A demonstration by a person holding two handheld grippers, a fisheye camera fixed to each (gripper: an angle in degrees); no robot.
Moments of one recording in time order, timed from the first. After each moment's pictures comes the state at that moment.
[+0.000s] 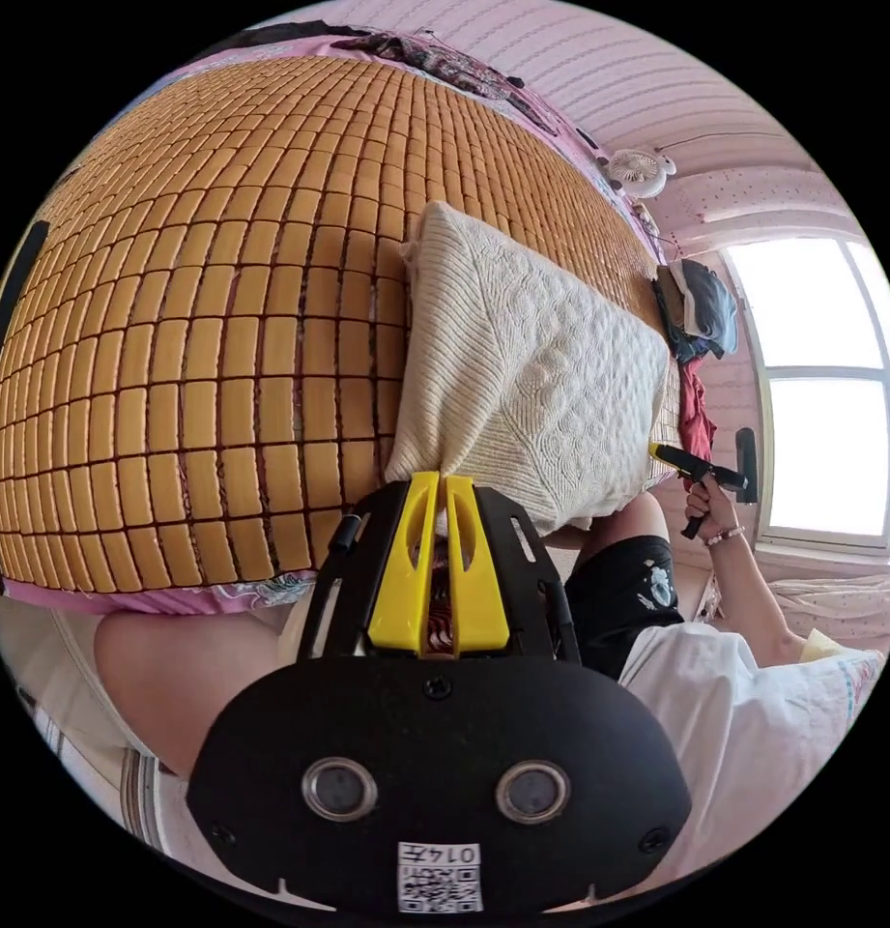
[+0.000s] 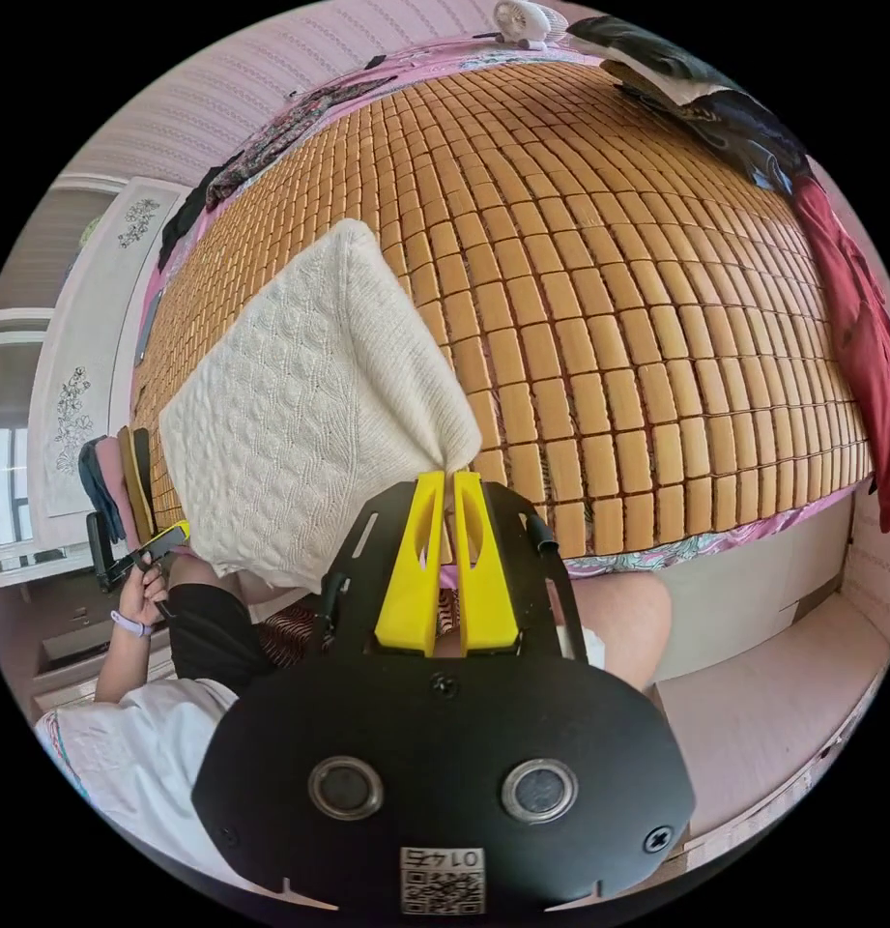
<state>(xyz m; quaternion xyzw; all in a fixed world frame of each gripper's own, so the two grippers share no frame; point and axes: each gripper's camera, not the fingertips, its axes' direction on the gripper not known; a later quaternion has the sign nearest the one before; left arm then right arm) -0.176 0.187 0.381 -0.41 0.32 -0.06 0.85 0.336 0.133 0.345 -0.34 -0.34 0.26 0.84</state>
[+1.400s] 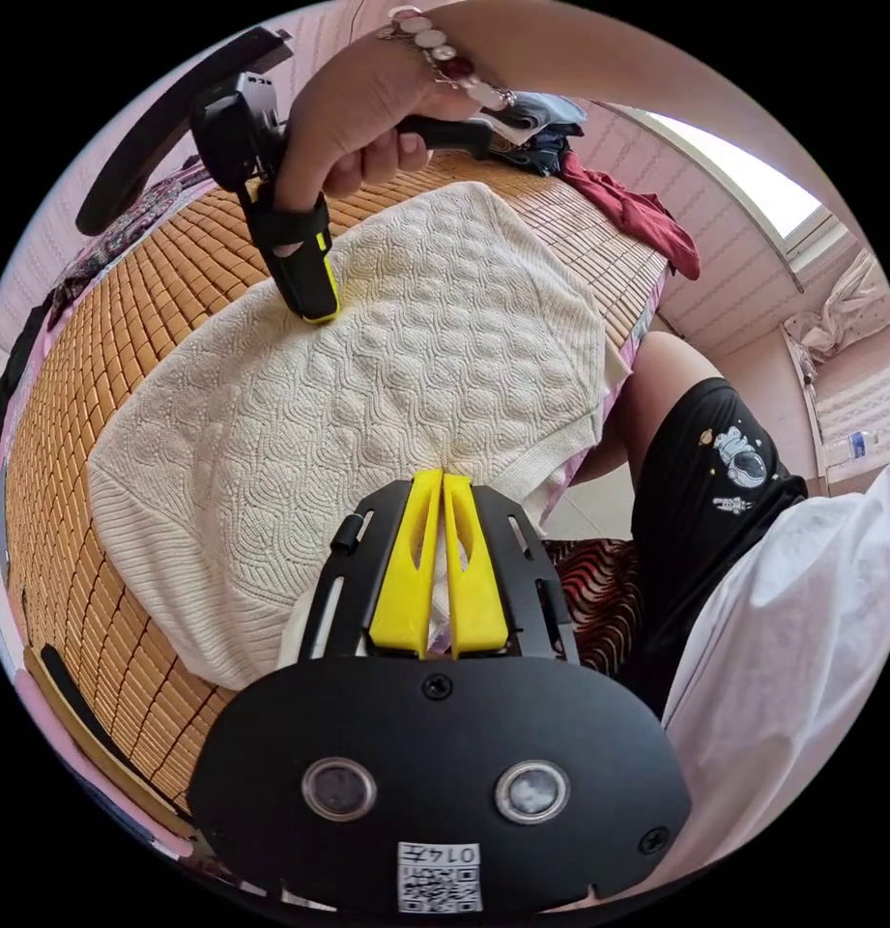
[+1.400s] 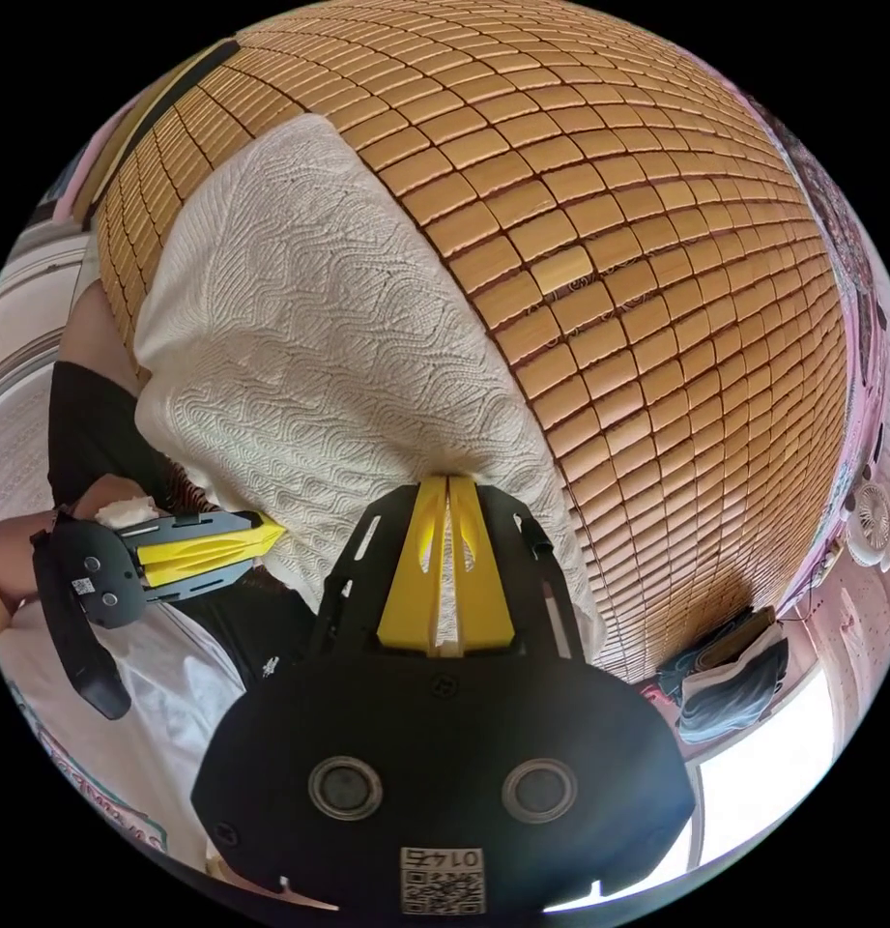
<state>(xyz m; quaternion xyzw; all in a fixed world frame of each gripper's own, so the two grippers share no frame) 0.039 0.218 0.346 -0.30 0.35 0.27 0.84 -0.070 -0.024 0.469 -0.39 -0.30 -0.35 0.79</state>
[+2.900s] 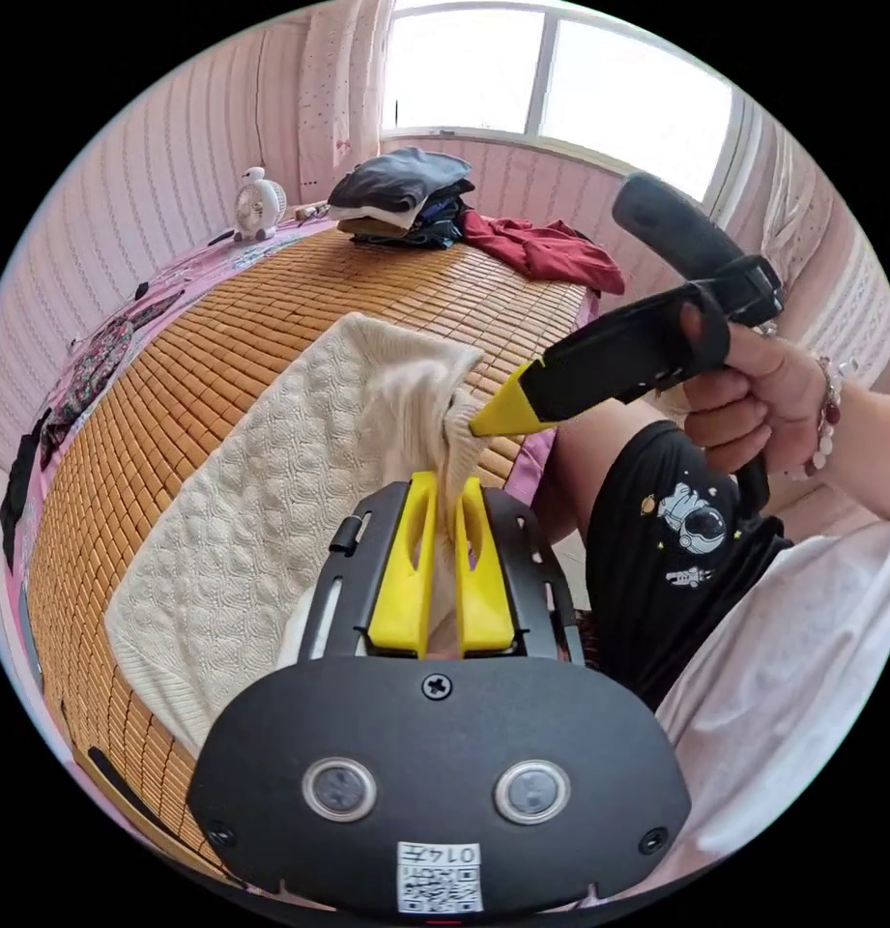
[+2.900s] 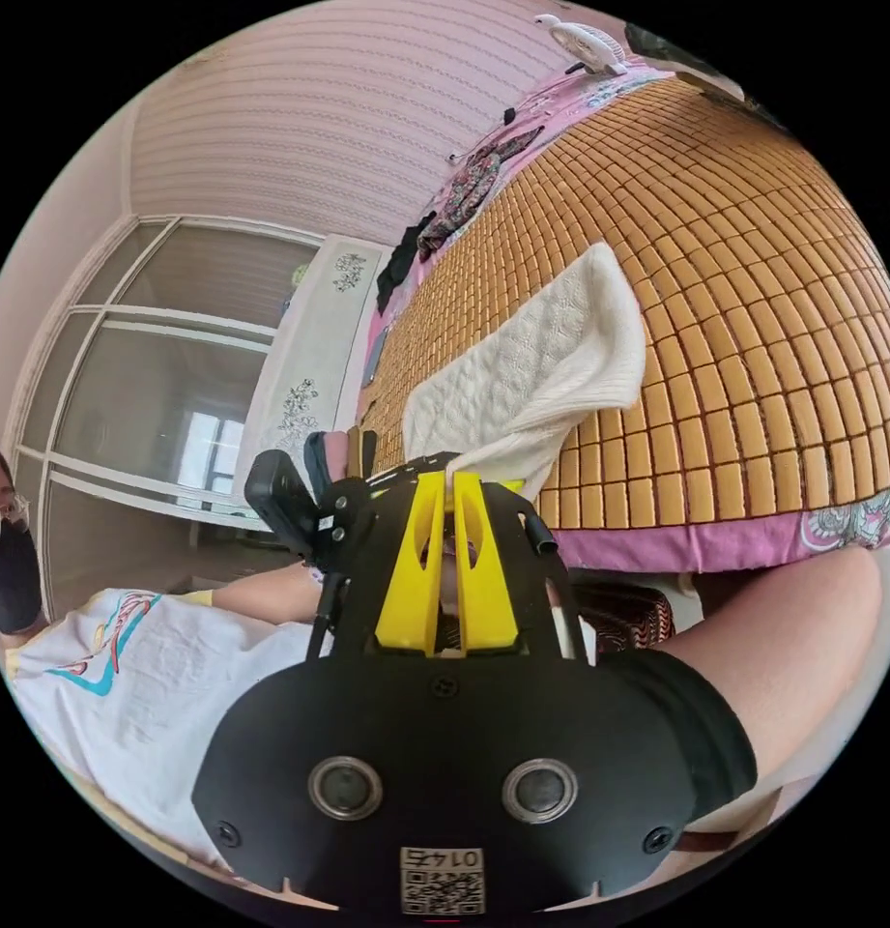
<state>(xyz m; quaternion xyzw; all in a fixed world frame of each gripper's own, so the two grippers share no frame) 0.104 0.258 0.278 -0.18 0.40 0.34 0.83 0.503 0.252 0.323 -0.13 -0.60 0.36 0.70</state>
